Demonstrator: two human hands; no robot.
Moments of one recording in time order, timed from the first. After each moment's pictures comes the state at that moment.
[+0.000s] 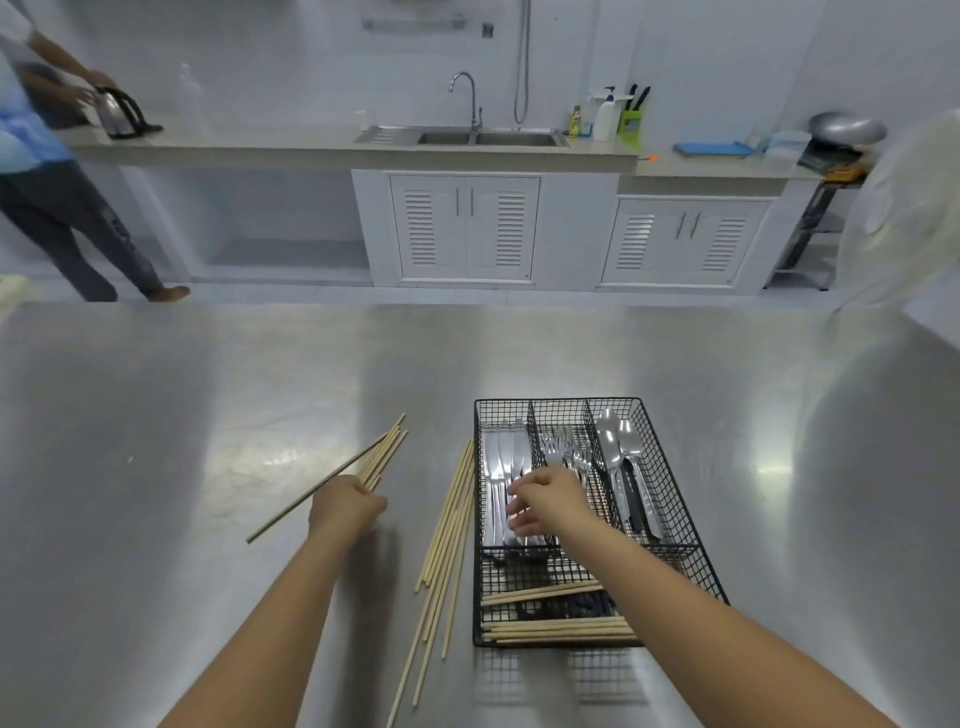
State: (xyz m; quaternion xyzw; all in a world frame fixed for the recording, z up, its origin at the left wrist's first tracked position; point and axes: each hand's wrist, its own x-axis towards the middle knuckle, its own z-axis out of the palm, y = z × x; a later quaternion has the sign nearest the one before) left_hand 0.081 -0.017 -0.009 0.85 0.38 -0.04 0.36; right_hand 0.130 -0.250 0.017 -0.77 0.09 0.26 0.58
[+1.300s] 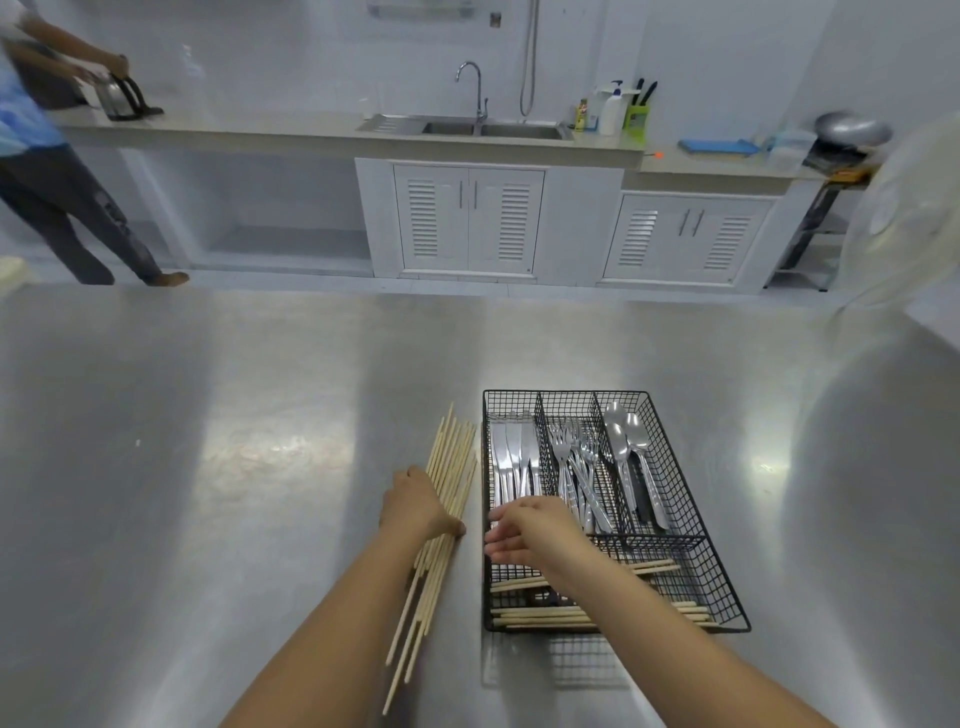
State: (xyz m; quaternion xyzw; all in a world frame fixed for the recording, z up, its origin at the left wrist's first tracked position) left_hand 0.096 -0.074 -0.026 0.92 0.29 -0.17 0.22; right_hand 0.082 -0.234 0.024 -0.71 0.11 0.33 0.61
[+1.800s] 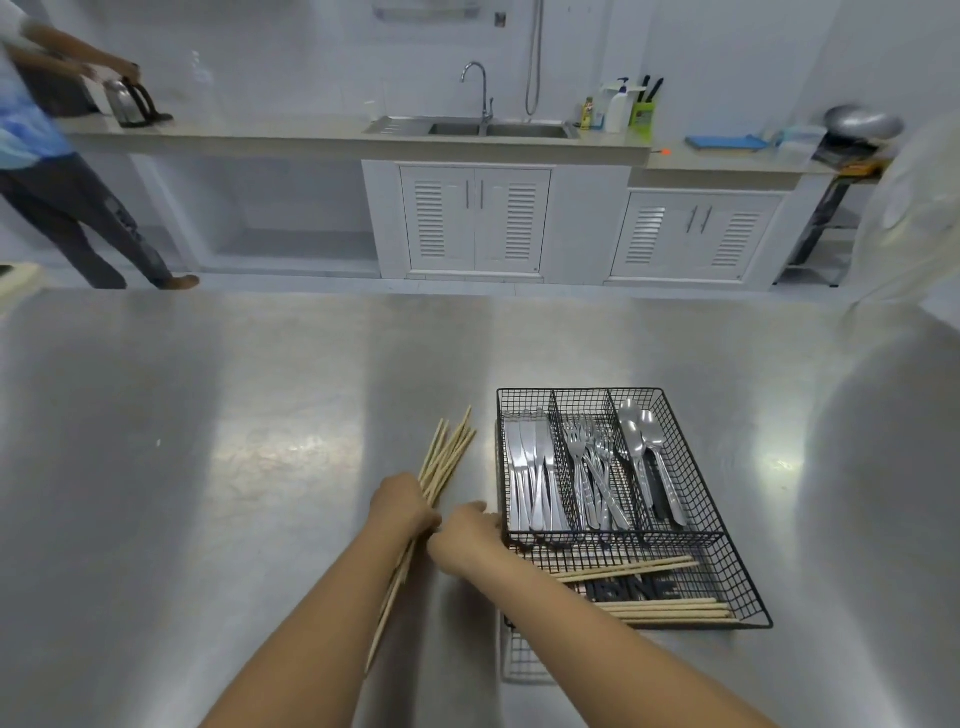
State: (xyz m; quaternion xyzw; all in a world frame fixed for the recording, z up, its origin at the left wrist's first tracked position) left_hand 0.086 -0.042 -0.018 0.93 0.27 -0.17 0.19; right_hand 0.063 -0.133 0.012 -0.89 0.04 0.37 0.25
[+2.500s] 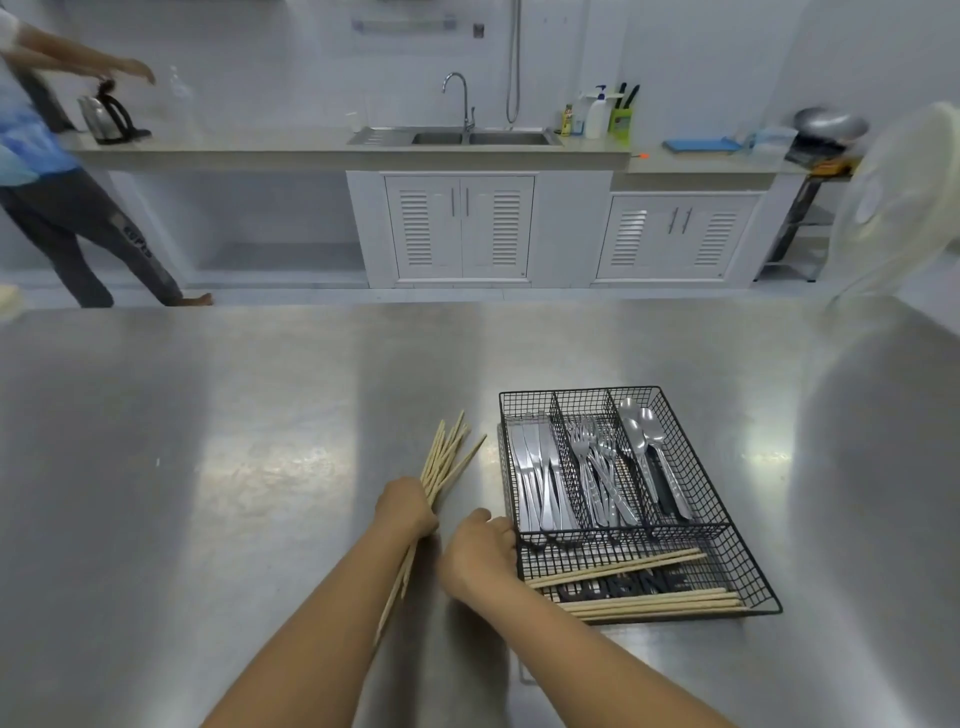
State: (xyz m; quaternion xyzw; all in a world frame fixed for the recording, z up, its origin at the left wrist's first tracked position) left_hand 0.087 -0.028 -0.020 0.94 0.24 -0.17 0.18; right_hand 0.047 -0.126 -0.003 -0.94 0.04 0.27 0.21
